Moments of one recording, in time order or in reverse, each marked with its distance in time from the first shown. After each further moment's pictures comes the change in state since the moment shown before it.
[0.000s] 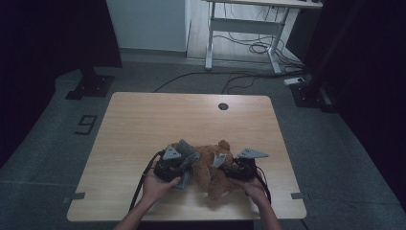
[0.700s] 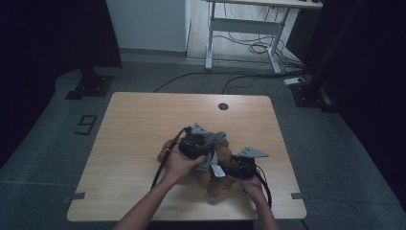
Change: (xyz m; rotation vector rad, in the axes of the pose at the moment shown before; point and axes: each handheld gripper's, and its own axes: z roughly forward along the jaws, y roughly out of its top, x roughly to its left) left arm -0.050 0.102 0.035 0.047 -0.038 0.082; right arm -0.006 -0.001 0.004 -0.061 0.007 -0.016
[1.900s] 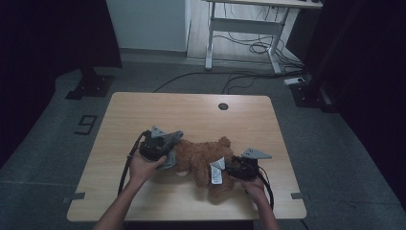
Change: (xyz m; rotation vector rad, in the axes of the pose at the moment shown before) left arm 0.095 -0.085 -0.065 0.011 0.259 -0.129; right arm -0.006 -0.006 -0.006 -0.012 -0.003 0.025
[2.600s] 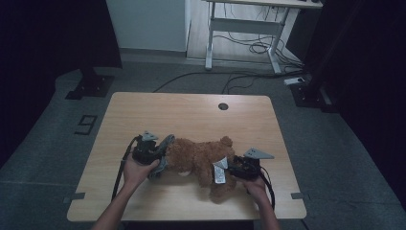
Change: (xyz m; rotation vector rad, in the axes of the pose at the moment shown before) left arm 0.009 -0.012 -0.002 -0.019 -0.043 -0.043; right arm -0.005 -0.002 -0.003 -0.010 -0.009 0.018
